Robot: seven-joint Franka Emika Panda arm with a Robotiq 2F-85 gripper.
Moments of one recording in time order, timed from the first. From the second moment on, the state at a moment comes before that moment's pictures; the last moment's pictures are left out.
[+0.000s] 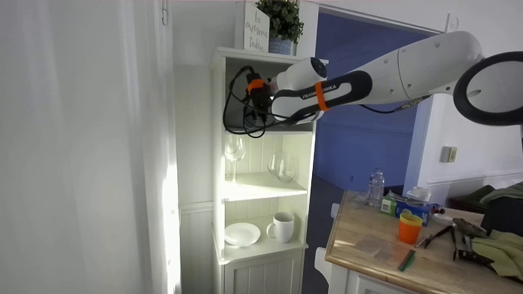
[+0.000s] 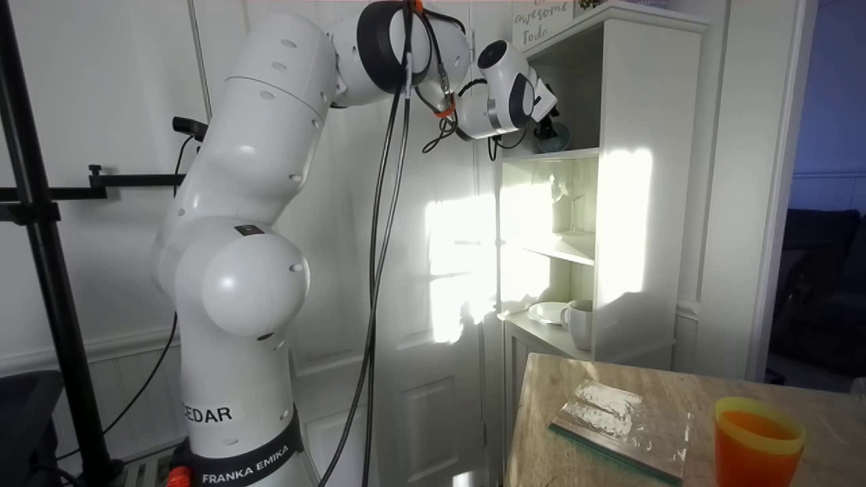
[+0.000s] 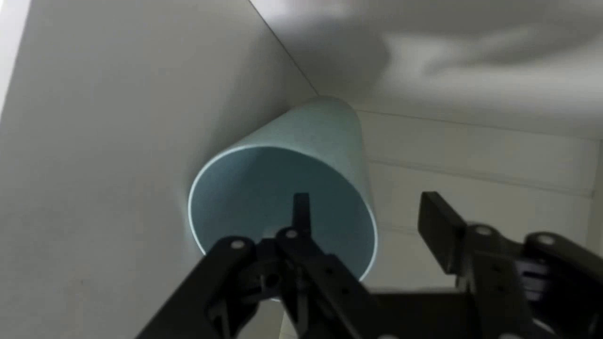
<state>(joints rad) 0.25 0.44 0.02 -1.39 -0.12 3.08 1.60</state>
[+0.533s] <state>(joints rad) 0.25 0.45 0.03 -1.38 -0.12 3.11 1.60</state>
